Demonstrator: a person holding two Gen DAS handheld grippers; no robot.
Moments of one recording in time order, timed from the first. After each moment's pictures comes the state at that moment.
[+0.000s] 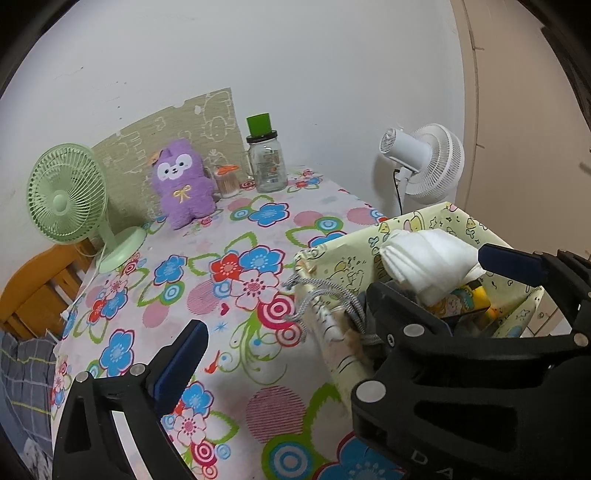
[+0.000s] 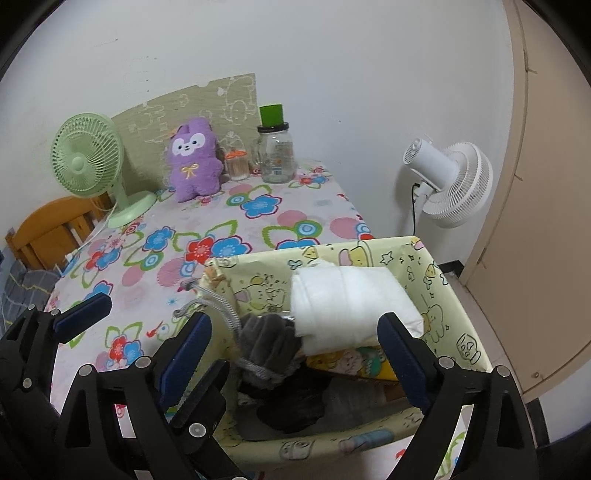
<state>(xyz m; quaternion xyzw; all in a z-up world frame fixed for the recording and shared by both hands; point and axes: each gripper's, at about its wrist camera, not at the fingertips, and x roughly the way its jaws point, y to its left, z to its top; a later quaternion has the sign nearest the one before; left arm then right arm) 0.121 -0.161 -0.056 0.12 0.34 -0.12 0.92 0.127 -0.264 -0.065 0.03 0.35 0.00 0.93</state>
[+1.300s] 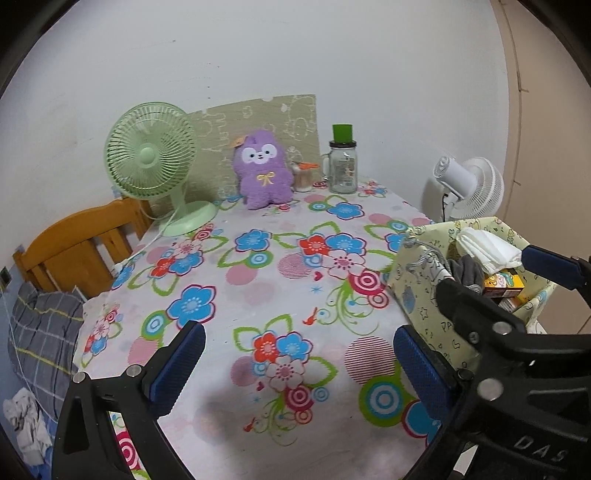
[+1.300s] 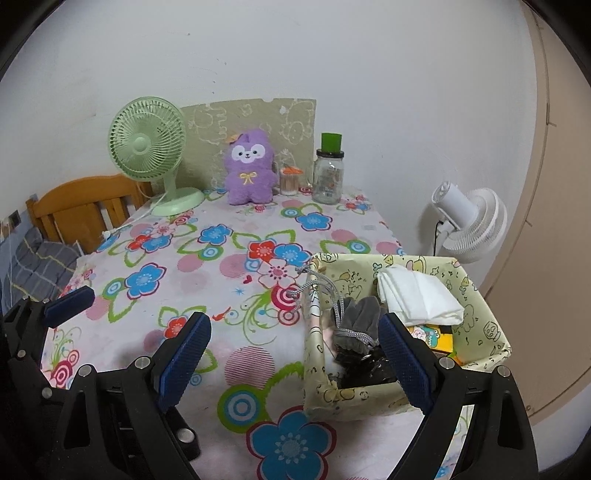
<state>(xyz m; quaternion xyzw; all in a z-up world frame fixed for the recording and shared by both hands) 0.071 -0.049 -0.050 0.06 0.32 -0.05 0.95 0.067 -0.177 -0.047 -0.03 0.30 0.04 0.95</state>
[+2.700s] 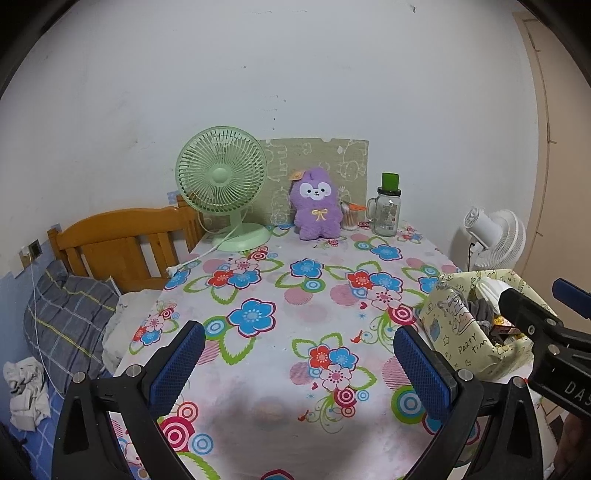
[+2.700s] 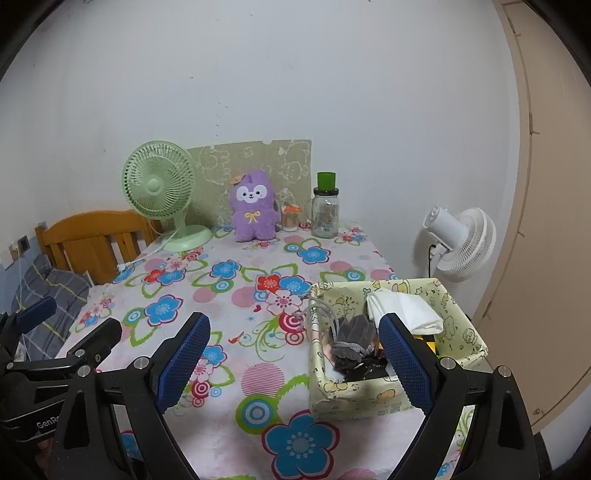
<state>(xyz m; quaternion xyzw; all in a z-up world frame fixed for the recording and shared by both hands) 0.023 0.008 -0.014 0.01 0.25 0.02 0.97 0.025 -0.178 -0.016 -0.01 0.24 0.04 0.97</state>
